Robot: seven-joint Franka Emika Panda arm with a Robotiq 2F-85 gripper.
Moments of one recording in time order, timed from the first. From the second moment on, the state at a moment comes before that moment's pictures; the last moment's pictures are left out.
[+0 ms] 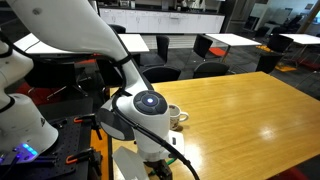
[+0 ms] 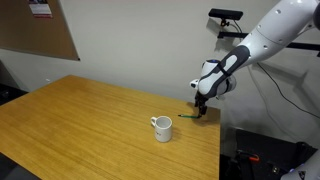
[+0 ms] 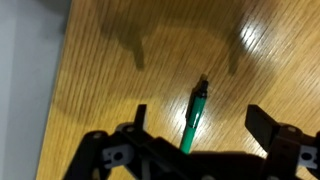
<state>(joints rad) -0.39 0.30 -0.19 -2.39 0.22 2.78 -1.15</state>
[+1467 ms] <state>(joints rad) -0.40 0.38 -0.15 -2.34 0.21 2.78 -1.10</state>
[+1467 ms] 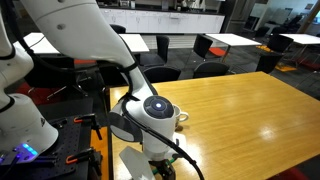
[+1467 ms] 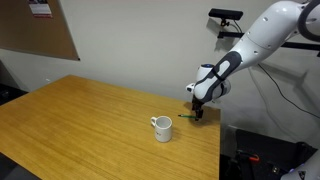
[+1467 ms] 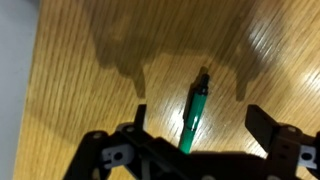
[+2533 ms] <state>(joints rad) -0.40 0.46 -0.12 -2.25 0.15 2.79 -0.87</state>
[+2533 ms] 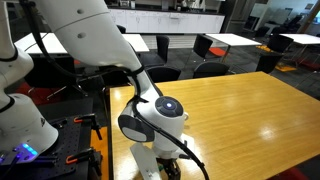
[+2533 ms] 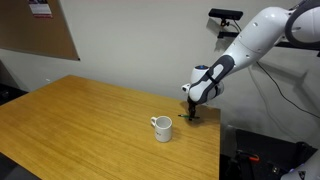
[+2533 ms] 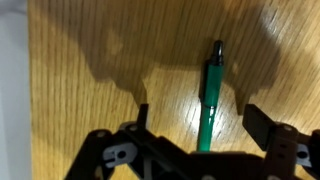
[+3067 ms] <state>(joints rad) -0.40 0.47 -0.12 -2.23 0.12 2.79 -0.83</state>
